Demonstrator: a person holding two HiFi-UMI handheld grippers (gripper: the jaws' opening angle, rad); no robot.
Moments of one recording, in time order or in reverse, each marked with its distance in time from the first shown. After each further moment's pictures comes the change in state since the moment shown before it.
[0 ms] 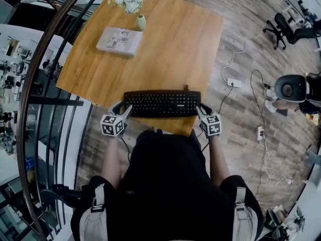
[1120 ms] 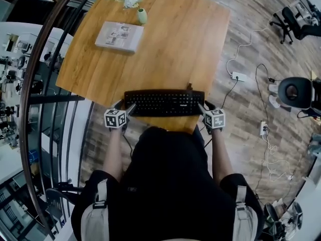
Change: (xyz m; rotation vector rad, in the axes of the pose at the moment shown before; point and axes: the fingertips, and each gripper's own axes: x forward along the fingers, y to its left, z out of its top) left arm 0.051 0.041 -0.054 -0.147 0.200 0.021; right arm 0.052 -0.027 -0.031 0.172 0.142 0.062
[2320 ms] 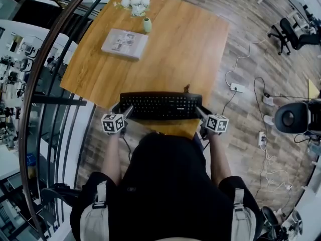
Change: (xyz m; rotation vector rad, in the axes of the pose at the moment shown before) left arm -0.053 -0.007 0.035 -0.007 -0.160 0.053; right arm -0.028 0.031 0.031 0.313 -0.192 0.174
